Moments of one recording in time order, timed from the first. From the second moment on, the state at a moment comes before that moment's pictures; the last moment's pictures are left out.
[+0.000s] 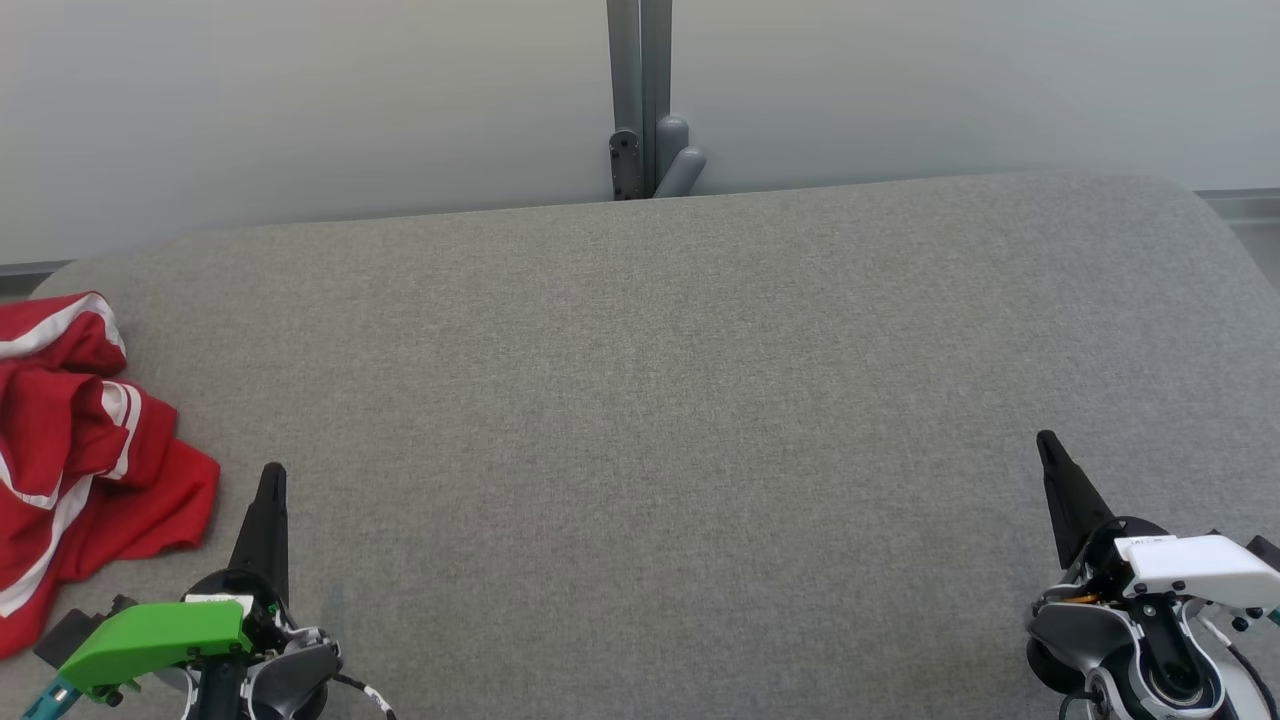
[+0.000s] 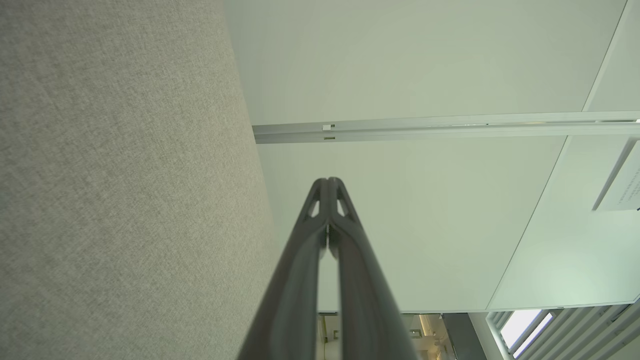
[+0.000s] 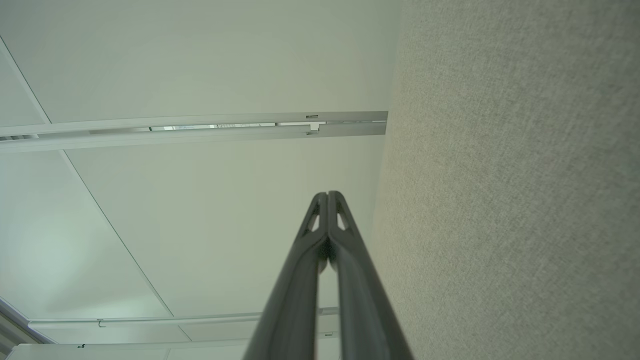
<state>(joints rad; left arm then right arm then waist) -0.09 0.05 0.10 0.24 -1.62 -0.13 0.11 -0.10 -0.05 -0.12 0.23 1.61 0.13 0.12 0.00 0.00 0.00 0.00</state>
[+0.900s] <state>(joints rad) -0.09 0.05 0.10 0.24 -1.62 -0.13 0.11 -0.10 -0.05 -0.12 0.23 1.61 0.13 0.12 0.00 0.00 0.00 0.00</state>
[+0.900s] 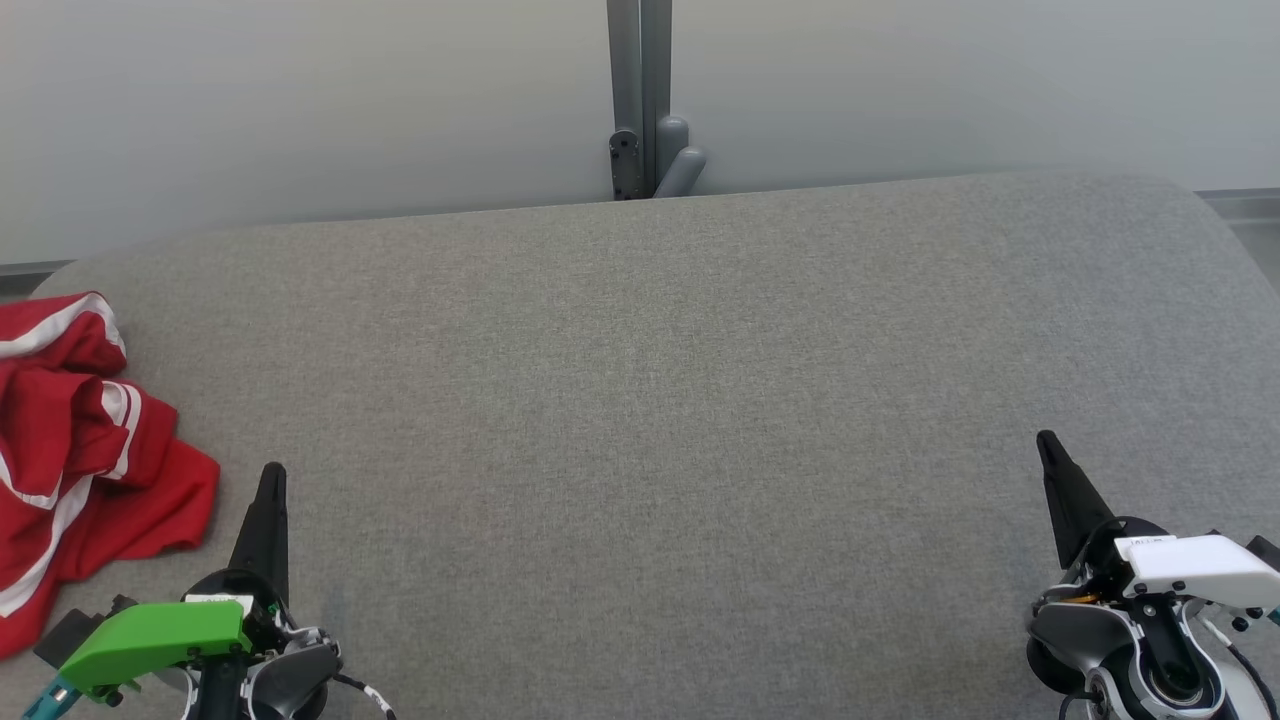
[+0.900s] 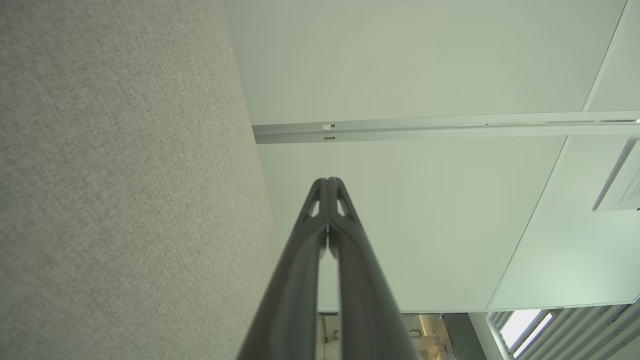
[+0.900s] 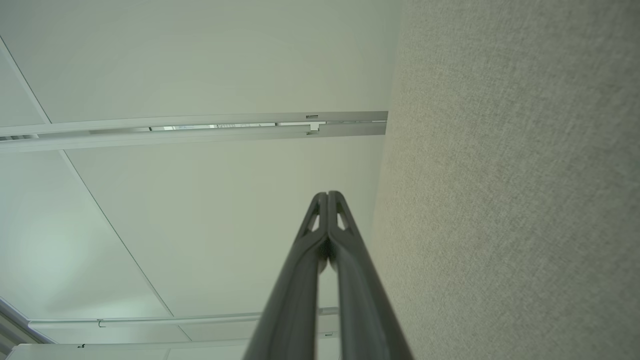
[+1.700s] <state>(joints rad) -0.09 0.05 0.10 0.24 -1.62 -0.13 0.11 -0.10 -0.05 -0.12 0.23 1.61 0.13 0.12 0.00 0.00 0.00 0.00</state>
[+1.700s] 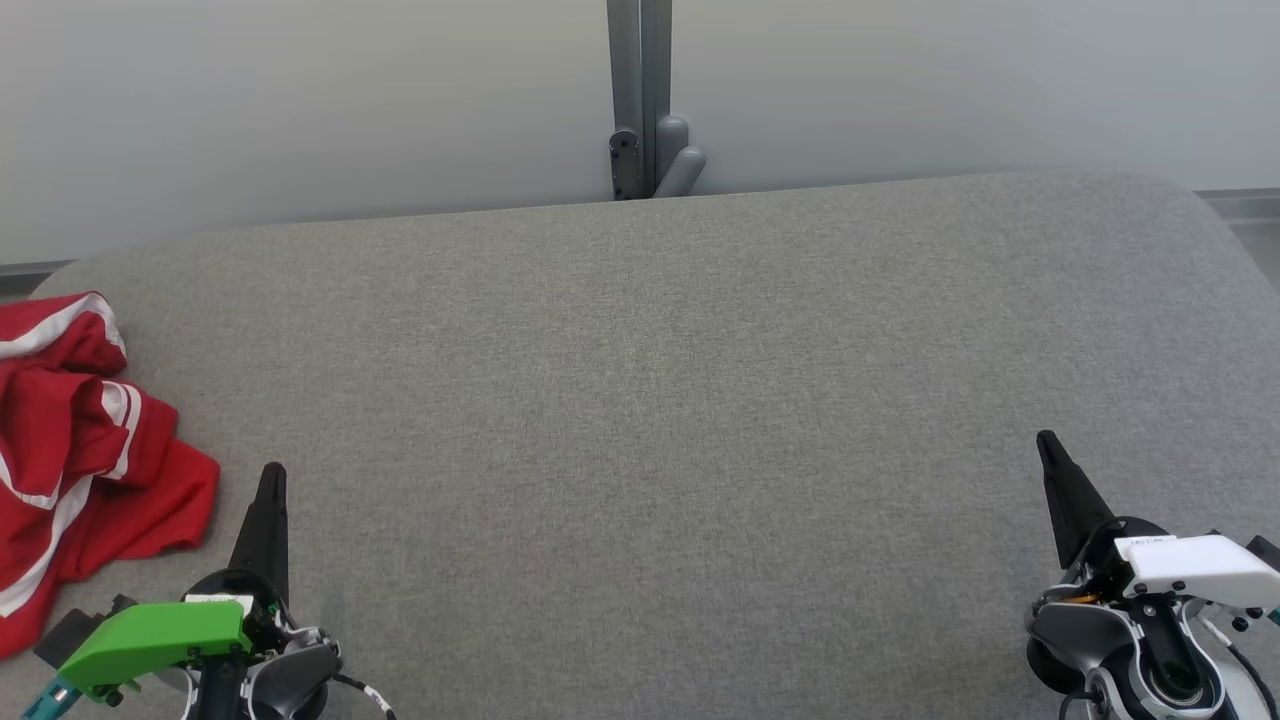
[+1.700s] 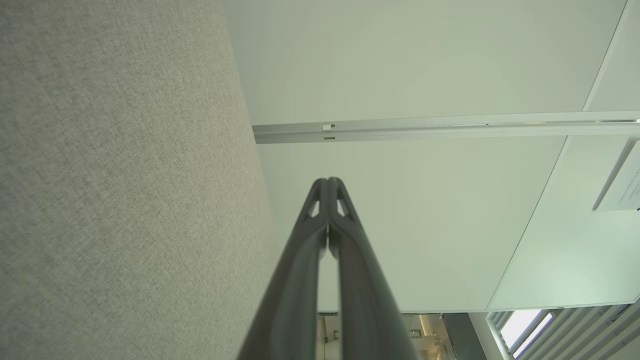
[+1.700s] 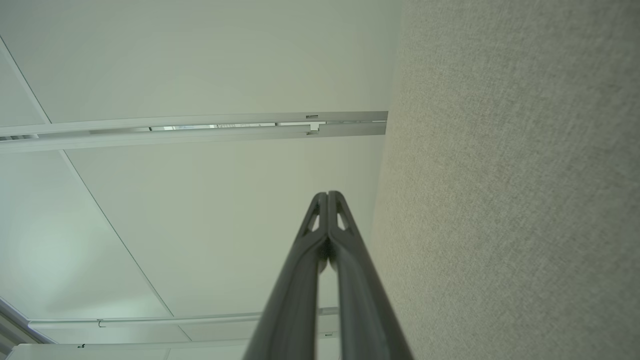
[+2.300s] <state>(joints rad) -0.09 0.05 0.10 0.24 -1.62 -0.13 0.11 -0.10 -0.05 -0.12 0.23 1.61 0.13 0.12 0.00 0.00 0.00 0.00</state>
